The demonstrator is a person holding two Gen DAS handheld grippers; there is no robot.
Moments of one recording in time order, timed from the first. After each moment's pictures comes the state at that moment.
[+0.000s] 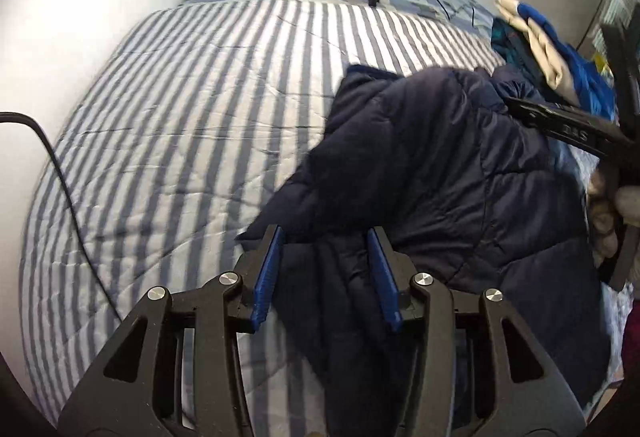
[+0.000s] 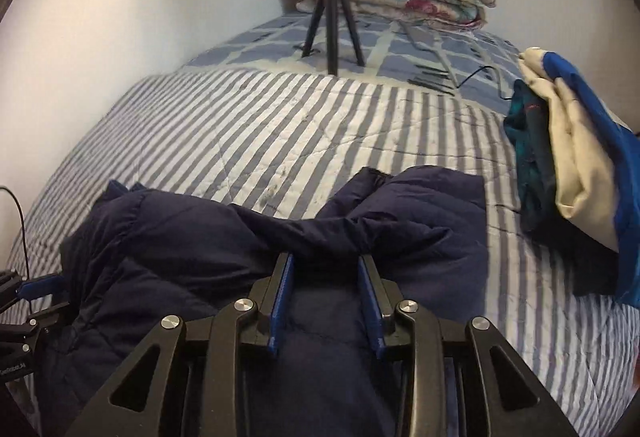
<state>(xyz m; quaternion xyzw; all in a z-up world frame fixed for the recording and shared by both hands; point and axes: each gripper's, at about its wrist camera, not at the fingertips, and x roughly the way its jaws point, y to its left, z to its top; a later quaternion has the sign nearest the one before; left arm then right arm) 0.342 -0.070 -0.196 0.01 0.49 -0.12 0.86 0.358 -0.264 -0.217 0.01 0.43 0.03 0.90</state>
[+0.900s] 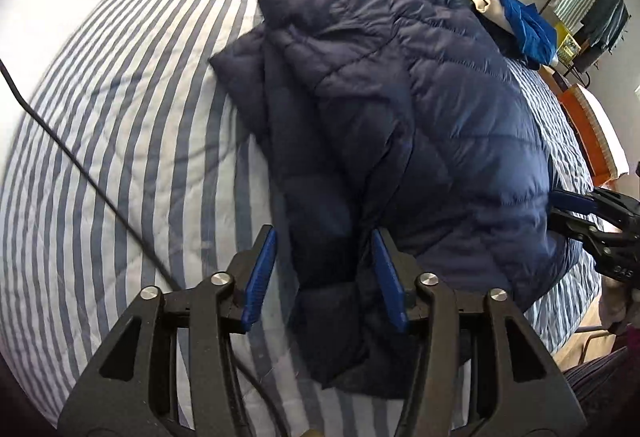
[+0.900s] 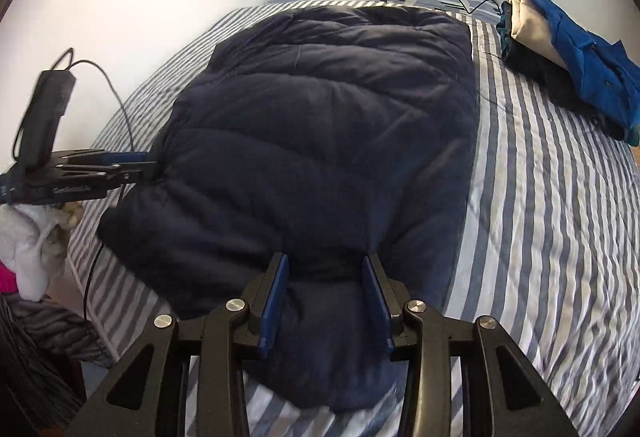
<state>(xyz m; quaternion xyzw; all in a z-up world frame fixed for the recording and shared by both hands) 0.215 -0.061 -0.205 0.00 0.54 -0.19 0.82 0.107 -0.233 -0.229 0.02 0.50 0.12 0.86</state>
